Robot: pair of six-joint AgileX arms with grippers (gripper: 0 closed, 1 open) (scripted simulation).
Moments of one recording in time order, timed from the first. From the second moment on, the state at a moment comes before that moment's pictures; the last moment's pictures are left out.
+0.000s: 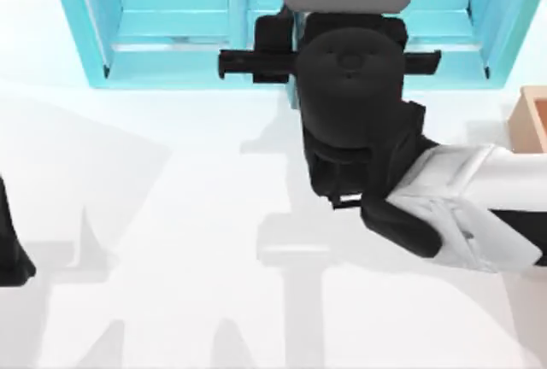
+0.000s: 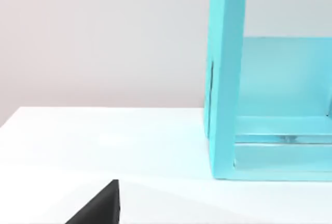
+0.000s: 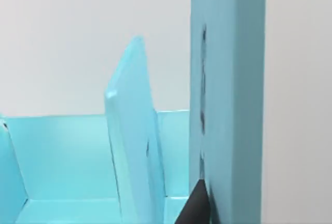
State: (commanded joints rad) left arm 0.00 0.00 0.00 0.00 0.00 0.00; right arm 0.90 1.74 1.03 0.61 0.85 0.16
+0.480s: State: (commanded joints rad) left arm 0.00 0.00 0.00 0.00 0.00 0.00; right arm 0.88 1.77 0.78 0.76 0.67 -0.71
